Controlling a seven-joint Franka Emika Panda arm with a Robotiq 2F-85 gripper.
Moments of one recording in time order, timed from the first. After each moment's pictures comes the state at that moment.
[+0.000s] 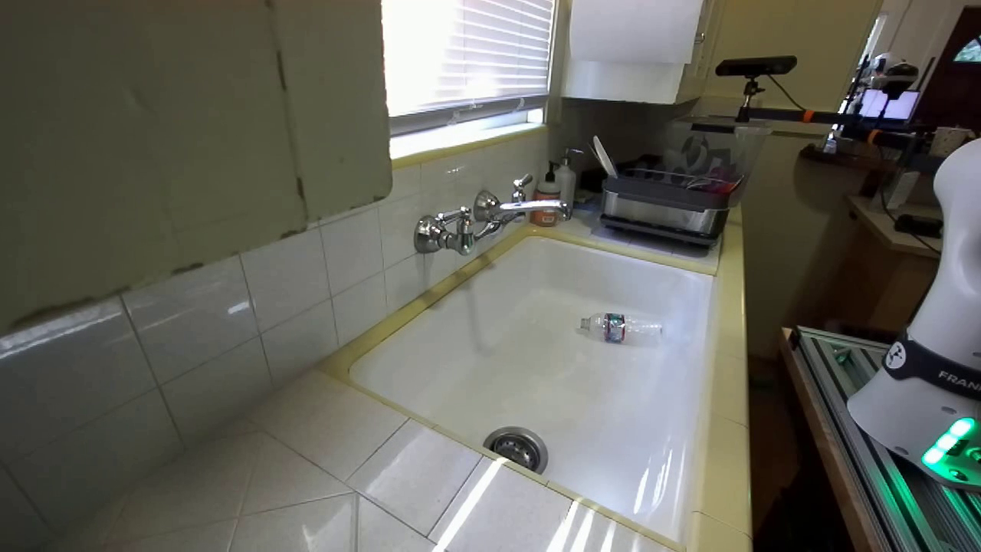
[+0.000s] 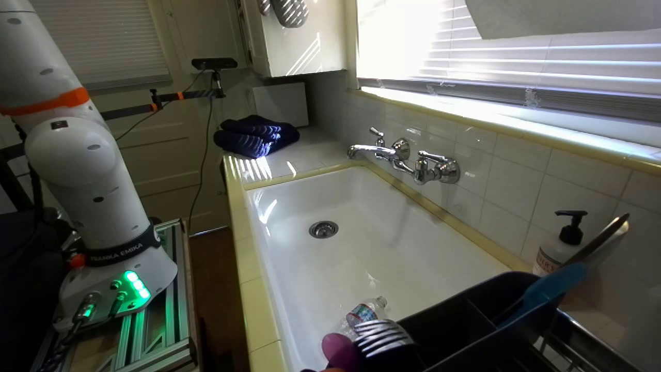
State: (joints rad) arm 0.21 -0.15 0.18 -1.71 1.12 2.30 -1.31
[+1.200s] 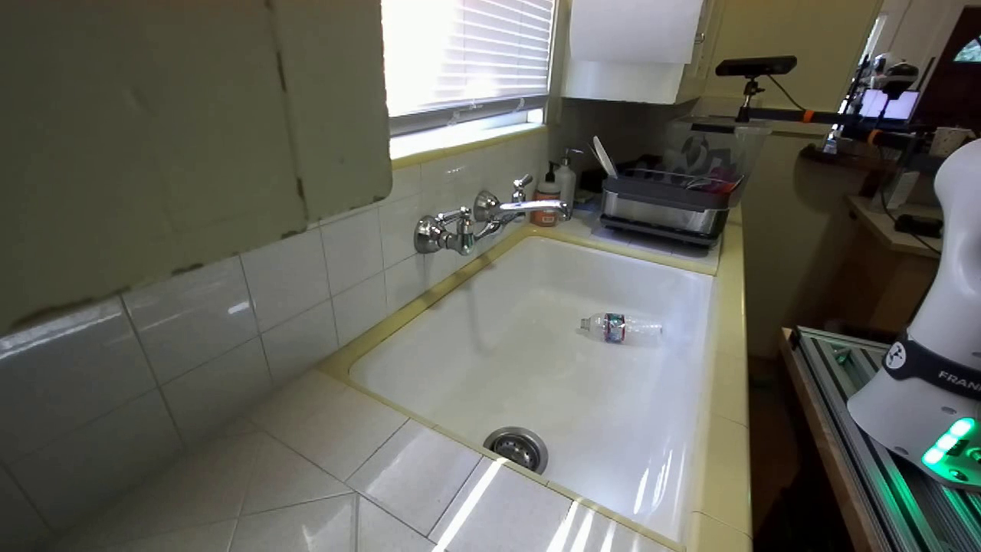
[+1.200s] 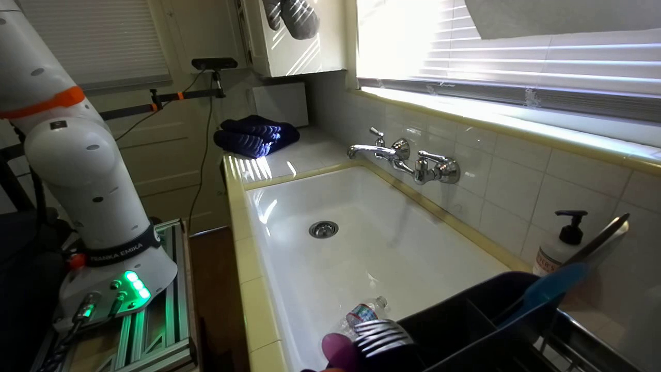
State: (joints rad) arm 0.20 -0.23 0.17 -1.83 0.85 2.37 -1.23
